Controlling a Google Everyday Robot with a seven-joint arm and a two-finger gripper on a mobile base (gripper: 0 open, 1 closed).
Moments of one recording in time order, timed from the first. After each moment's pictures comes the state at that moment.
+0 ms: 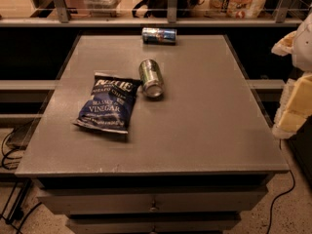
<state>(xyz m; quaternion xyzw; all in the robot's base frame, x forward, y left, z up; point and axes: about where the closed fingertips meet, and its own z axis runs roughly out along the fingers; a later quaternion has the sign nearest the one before) 0.438 -0.217 0.976 -0.60 0.78 -0.03 0.16</state>
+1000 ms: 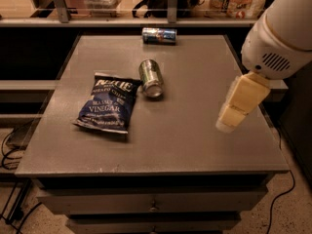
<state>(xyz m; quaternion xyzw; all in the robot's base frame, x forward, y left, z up) 0.452 -0.145 0.969 -0.54 0.82 -0.02 0.19</state>
